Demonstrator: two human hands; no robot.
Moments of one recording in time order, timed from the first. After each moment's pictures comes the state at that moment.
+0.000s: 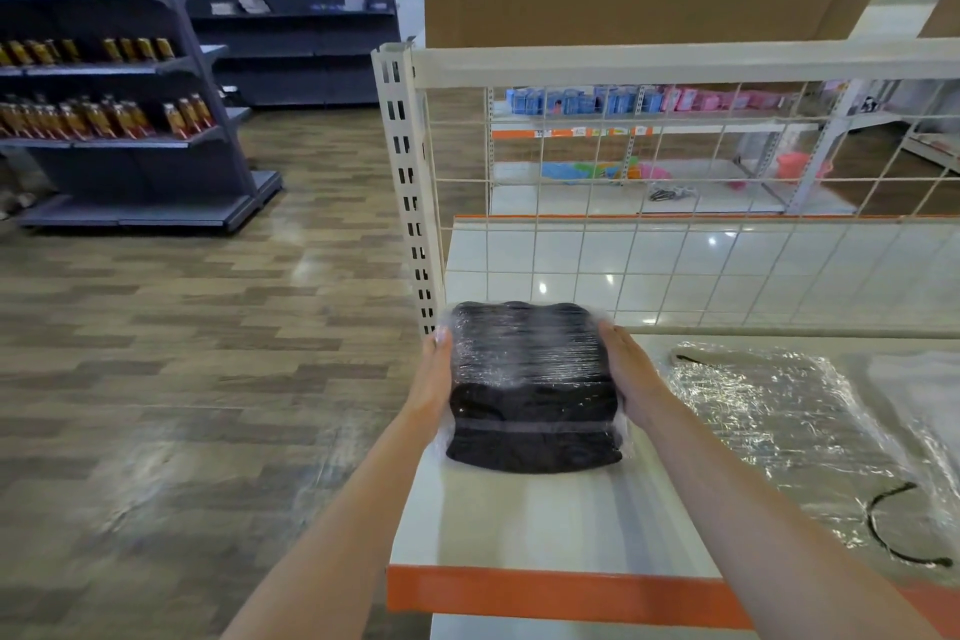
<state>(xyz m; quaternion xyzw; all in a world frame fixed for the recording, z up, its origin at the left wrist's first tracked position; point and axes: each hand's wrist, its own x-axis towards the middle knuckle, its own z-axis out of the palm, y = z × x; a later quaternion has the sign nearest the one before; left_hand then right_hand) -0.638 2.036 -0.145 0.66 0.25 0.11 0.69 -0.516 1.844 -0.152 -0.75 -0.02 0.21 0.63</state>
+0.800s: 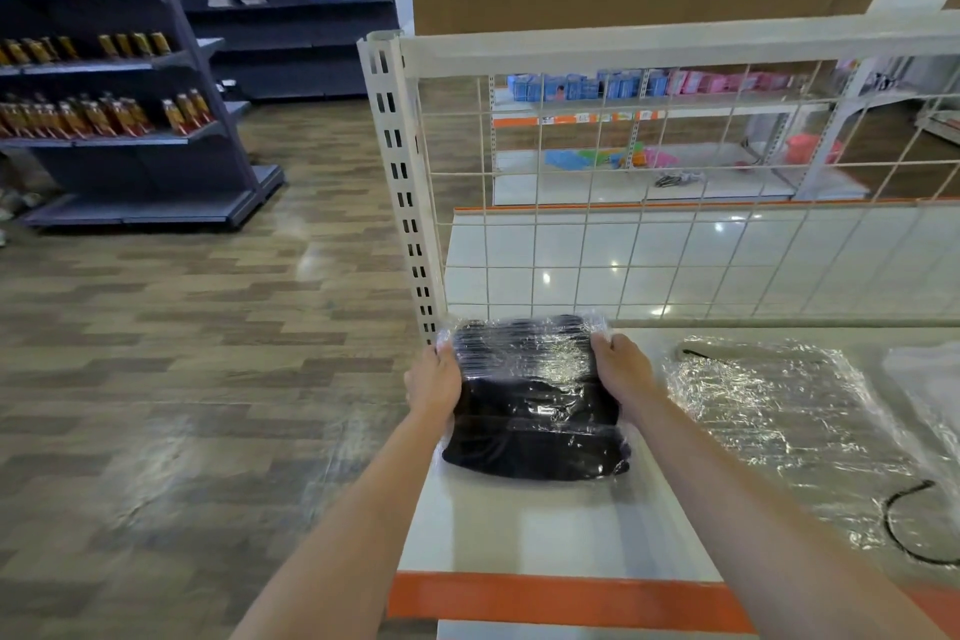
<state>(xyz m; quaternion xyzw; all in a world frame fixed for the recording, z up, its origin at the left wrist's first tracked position) -0.626 2.035 -0.155 0.77 0.40 0.11 0.49 -0.511 1.853 -0.163 -0.89 -0.03 0.15 0.43</state>
